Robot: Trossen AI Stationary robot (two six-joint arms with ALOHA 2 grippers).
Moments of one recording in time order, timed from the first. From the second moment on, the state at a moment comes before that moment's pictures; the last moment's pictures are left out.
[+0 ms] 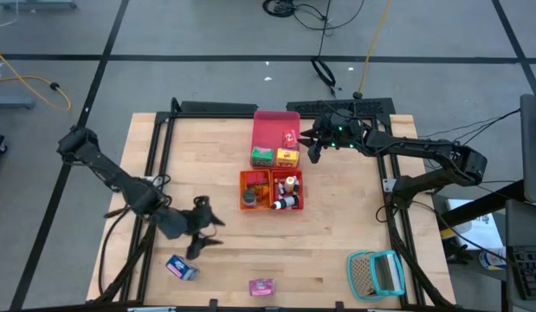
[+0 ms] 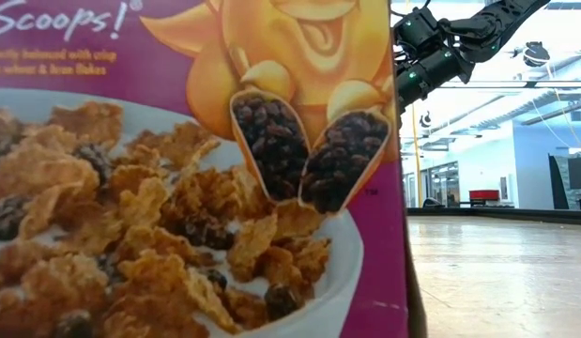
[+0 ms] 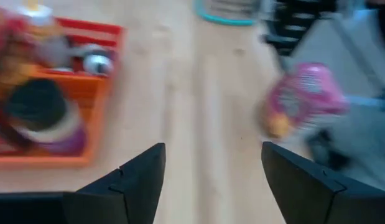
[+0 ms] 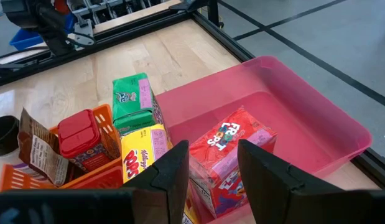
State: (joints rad) left arm -0.62 1.13 0.73 -0.23 -0.35 -0.51; right arm -0.52 1.31 0.74 0.13 -0.19 0.09
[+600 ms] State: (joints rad) left arm -0.79 1.10 0.73 -0.26 -0.19 -1.02; right arm -0.52 1.31 0.74 0.13 -0.19 0.09
